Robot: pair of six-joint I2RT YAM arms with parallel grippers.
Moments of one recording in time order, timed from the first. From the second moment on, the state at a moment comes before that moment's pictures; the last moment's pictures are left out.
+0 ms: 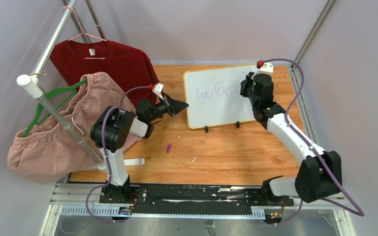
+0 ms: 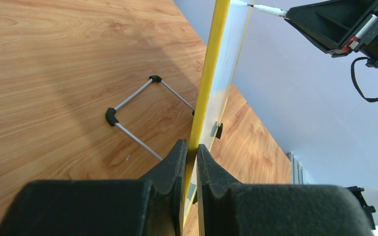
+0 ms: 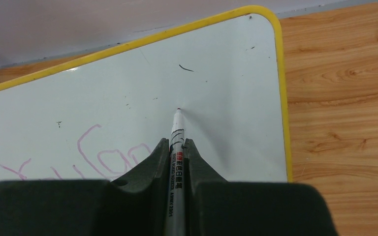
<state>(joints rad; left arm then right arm) -0.31 1.92 0.69 1.33 0.67 -0.81 0.30 1.31 0.99 0.08 0.25 0.29</state>
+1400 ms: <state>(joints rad) -0.32 1.92 0.69 1.33 0.68 -0.81 0.30 1.29 0.91 0.08 0.24 0.33</state>
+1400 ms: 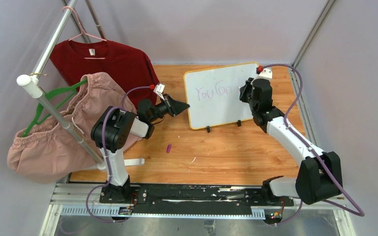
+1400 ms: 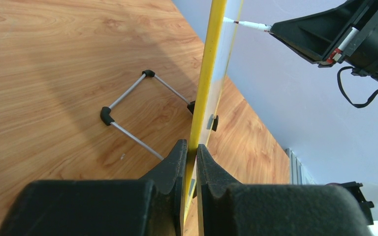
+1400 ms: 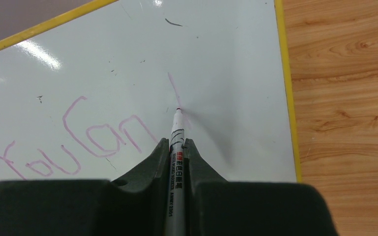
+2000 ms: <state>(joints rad) -0.32 1.92 0.69 1.33 0.68 -0.80 0.30 1.30 0.92 0.08 0.18 0.33</state>
